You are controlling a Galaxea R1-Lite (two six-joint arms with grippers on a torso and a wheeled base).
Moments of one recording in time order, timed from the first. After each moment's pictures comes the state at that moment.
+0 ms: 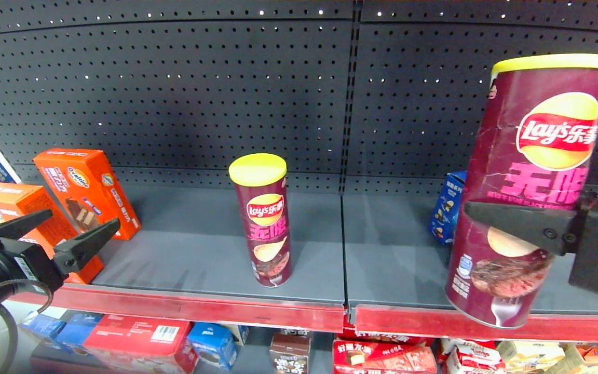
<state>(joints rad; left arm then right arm) 0.04 1.13 -0.38 -0.70 -0.20 -0.03 0.87 1.19 -0.96 -0.04 -0.28 0.12</state>
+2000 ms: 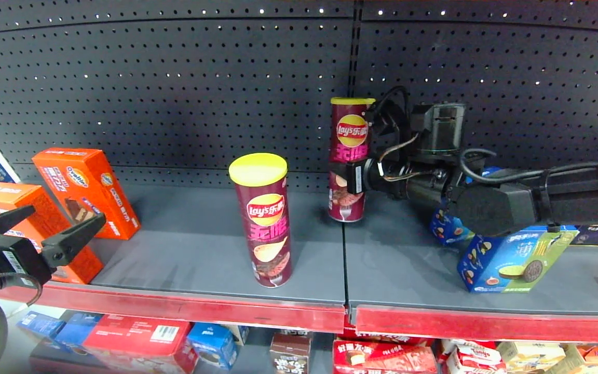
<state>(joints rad) 0.11 1.13 -0.40 -0.70 -0.21 0.00 0.58 2.00 -1.46 -0.43 0.04 -0.02</state>
